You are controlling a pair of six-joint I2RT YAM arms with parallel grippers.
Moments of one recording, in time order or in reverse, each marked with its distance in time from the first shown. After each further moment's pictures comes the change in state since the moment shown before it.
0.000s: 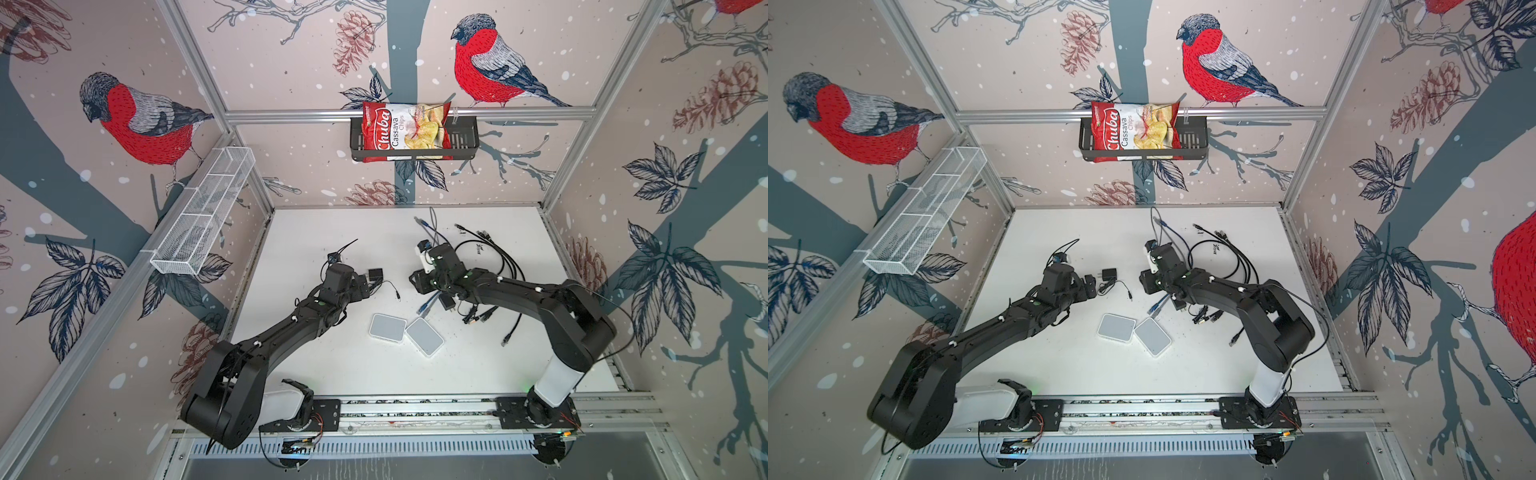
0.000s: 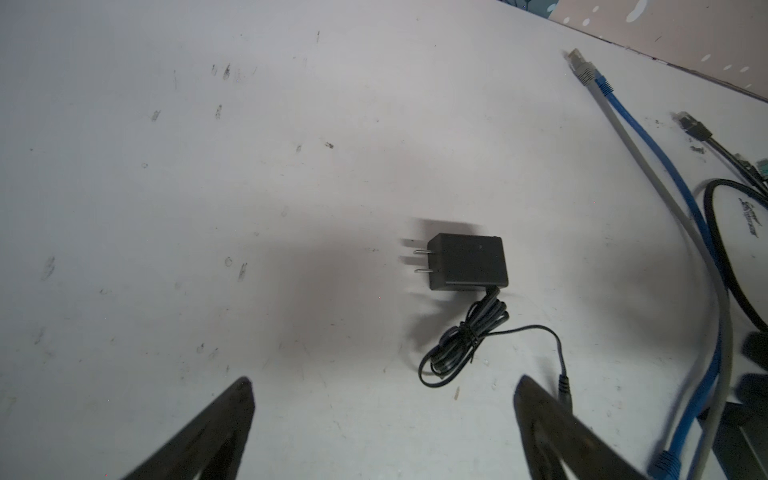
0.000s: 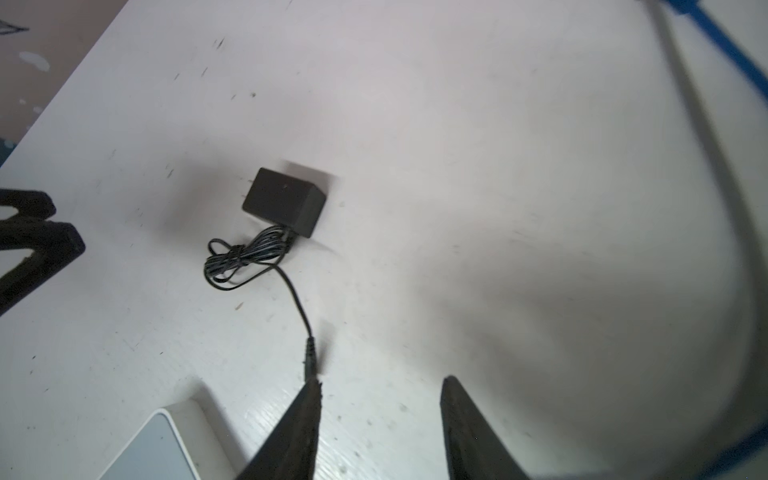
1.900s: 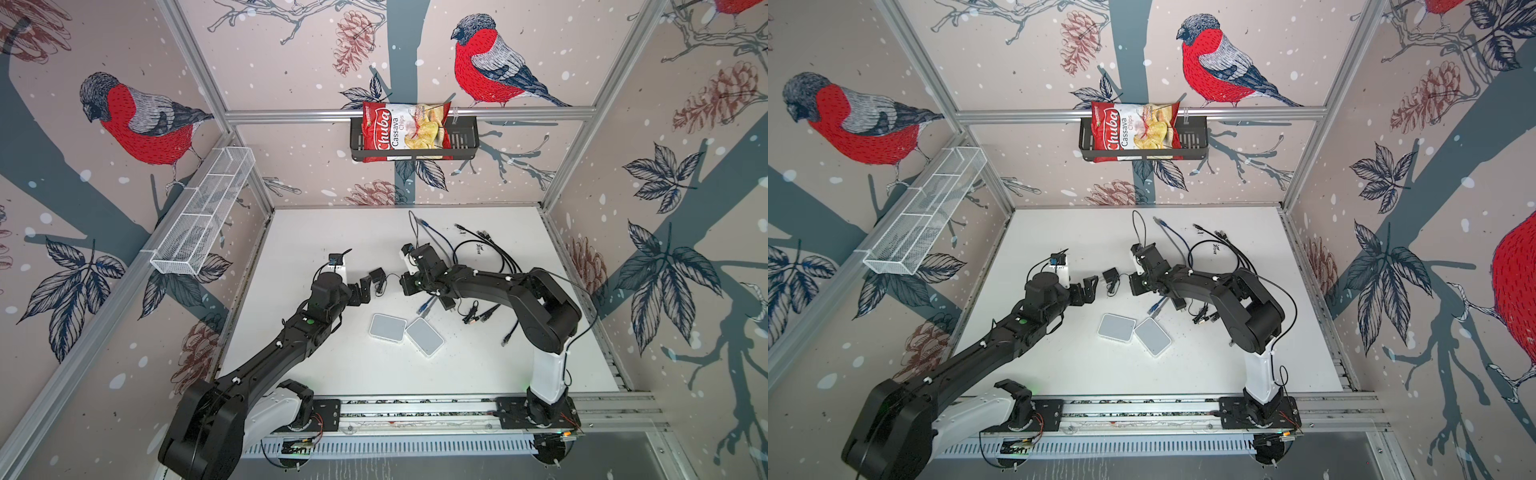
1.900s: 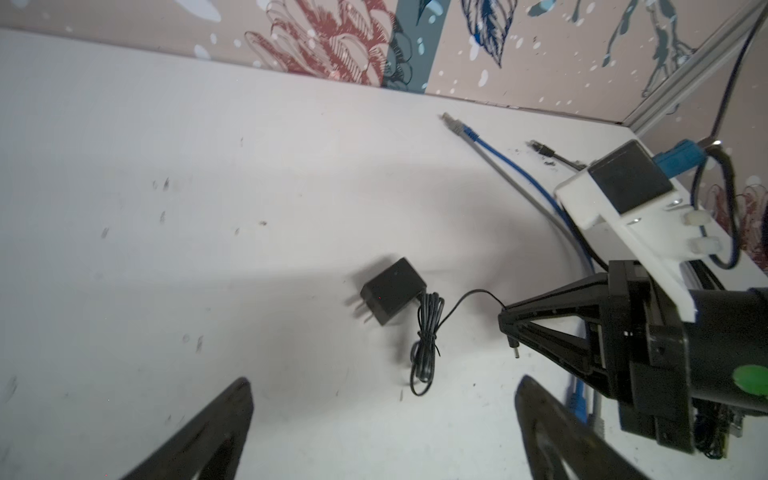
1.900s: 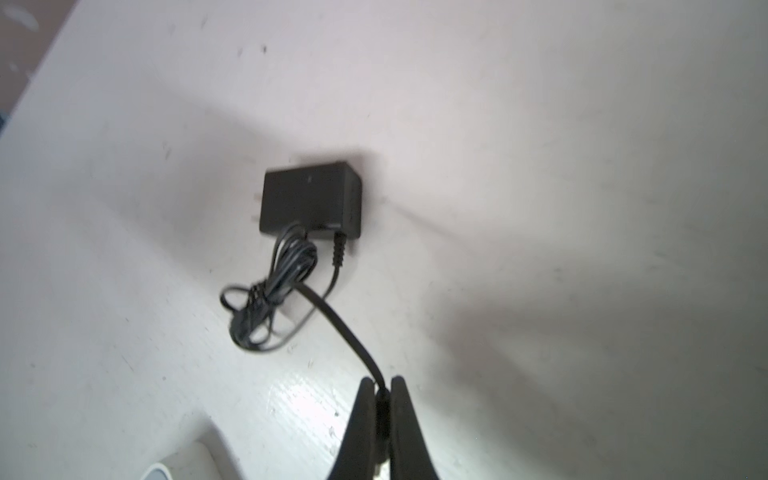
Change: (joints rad) left arm -0.001 -0.176 -0.084 0.164 0.130 0.185; right arm 0.010 0.152 0.122 -0.003 -0.053 0.060
